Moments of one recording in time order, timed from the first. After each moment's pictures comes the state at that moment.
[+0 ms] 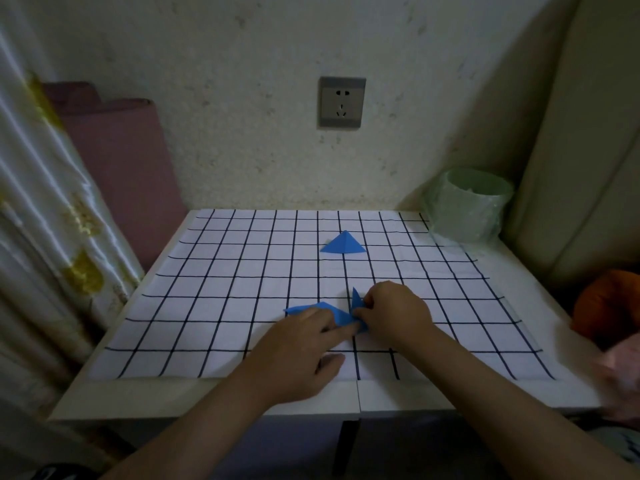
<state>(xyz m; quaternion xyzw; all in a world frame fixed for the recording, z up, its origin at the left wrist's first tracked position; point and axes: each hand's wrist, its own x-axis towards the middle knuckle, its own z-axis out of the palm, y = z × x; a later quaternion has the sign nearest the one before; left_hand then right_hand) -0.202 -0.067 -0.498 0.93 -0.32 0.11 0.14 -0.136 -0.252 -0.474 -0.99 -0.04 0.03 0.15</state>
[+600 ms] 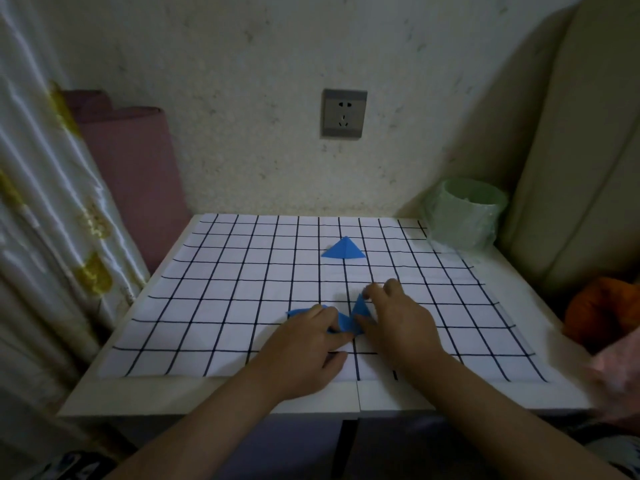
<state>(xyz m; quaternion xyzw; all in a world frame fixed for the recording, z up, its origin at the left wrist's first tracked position) -0.200 -0.074 -0.494 0.94 -0.30 0.12 0.13 -0.163 -0.263 -0.486 -0.96 -0.16 -0.16 0.12</state>
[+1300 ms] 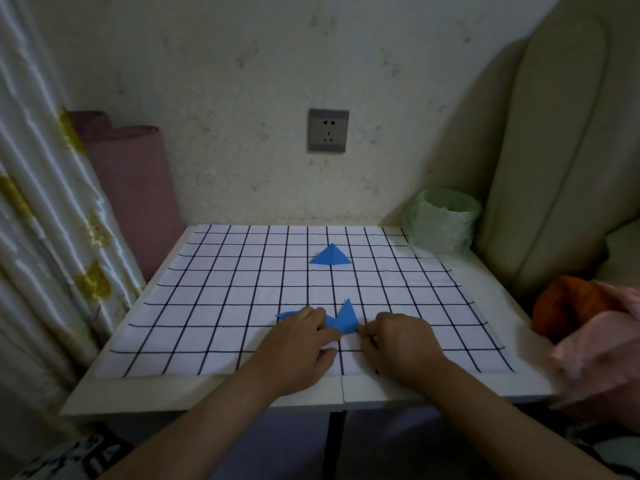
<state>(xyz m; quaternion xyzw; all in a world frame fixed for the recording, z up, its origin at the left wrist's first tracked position) -0.205 -0.083 -0.494 0.94 -0.28 0.13 0.14 -0.186 -0.296 -0.487 -0.97 -0.22 -0.09 0.04</state>
